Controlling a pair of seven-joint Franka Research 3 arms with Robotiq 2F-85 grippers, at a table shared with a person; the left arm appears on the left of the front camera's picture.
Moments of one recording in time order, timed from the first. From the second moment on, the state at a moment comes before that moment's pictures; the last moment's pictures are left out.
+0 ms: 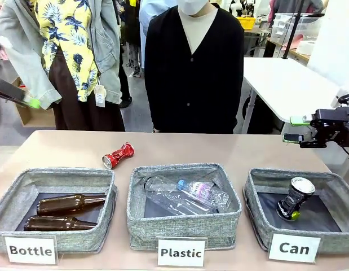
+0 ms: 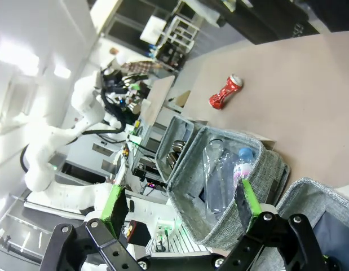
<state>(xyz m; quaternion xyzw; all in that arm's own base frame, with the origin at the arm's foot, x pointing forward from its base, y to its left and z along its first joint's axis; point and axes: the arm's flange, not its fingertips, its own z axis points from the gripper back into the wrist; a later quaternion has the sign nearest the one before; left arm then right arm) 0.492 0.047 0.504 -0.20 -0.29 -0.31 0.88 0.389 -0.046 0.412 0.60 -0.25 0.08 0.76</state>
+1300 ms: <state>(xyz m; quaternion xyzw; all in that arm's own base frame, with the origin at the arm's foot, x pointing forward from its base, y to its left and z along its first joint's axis) 0.584 -0.177 0.299 -0.07 -0.18 -0.43 0.88 0.389 -0.046 0.412 0.60 -0.25 0.08 0.76</state>
